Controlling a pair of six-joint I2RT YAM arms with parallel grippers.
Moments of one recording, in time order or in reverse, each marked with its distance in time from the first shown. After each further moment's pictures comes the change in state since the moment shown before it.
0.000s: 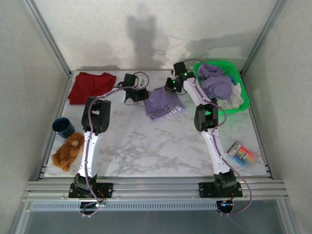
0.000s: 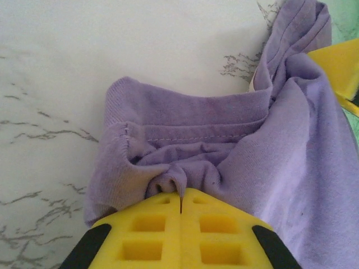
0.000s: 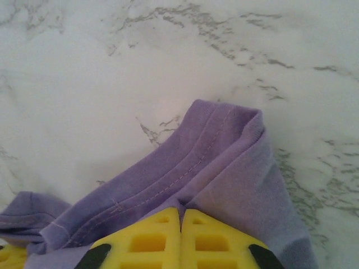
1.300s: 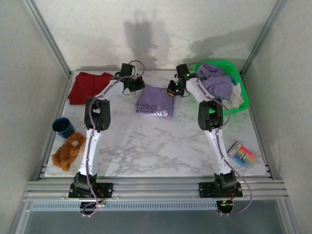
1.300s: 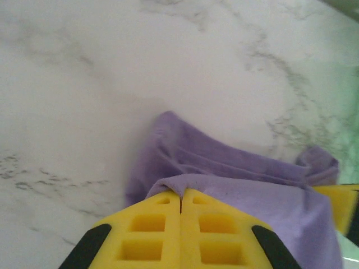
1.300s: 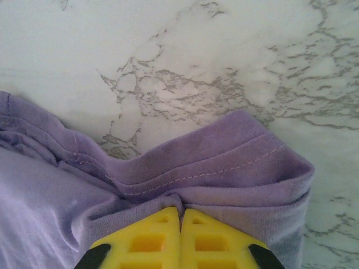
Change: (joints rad) left arm 0.057 0.163 0.397 -0.203 -0.082 -0.026; right arm -0.018 -0.151 -0.294 0.054 -0.023 0.063
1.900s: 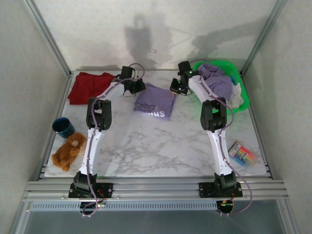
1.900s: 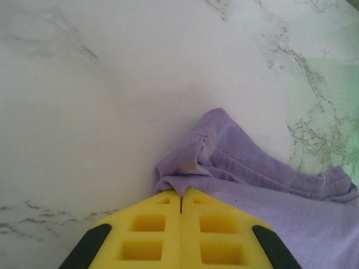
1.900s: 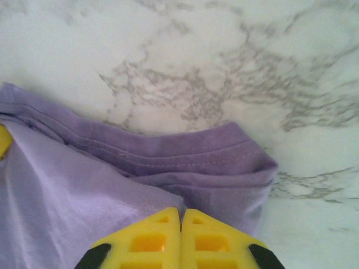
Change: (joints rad) left arm 0.007 0.064 0.022 0.054 0.056 -0.016; right arm -0.004 -0.121 -0.068 -0.040 0.114 -0.023
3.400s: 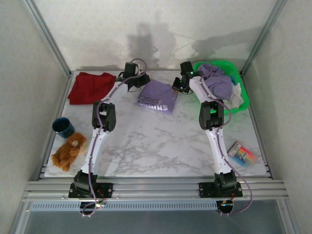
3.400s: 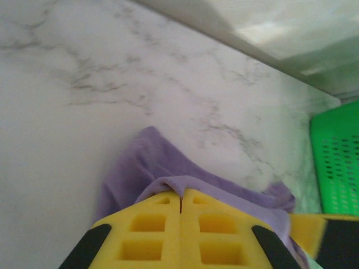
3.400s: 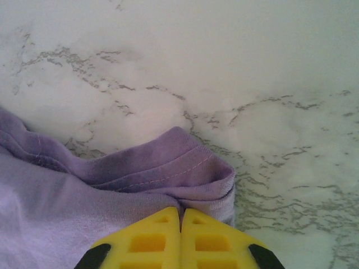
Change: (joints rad) left arm -0.021 0.188 0.311 0.075 0.017 -0.160; right arm -0.032 0.179 0.195 -0.007 0.029 0.000
